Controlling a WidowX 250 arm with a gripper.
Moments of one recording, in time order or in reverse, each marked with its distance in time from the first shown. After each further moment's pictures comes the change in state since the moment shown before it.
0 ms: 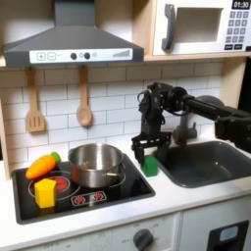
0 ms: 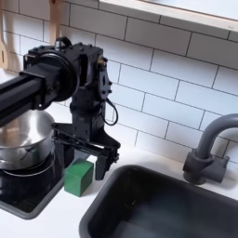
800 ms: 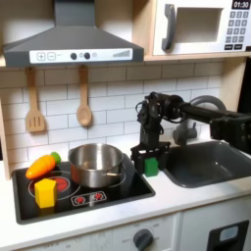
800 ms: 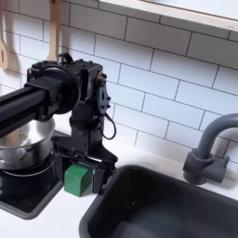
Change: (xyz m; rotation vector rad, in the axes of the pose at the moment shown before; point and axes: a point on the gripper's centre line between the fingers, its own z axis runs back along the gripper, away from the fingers) arm -0.006 0.001 -0.025 0.002 0.057 -0.007
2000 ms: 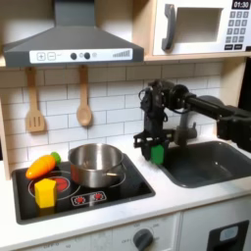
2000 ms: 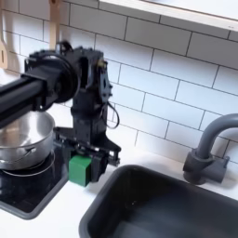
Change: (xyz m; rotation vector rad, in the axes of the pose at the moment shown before) arm 0.000 -0.006 0.035 -0.030 -0.049 -0.040
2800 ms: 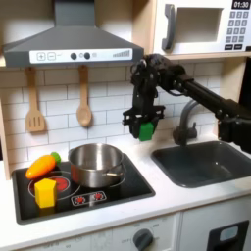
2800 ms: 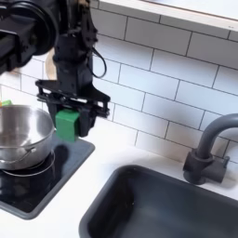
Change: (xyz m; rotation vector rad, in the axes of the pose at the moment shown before) arm 0.009 0.030 0.061 0.037 -0.101 0.111
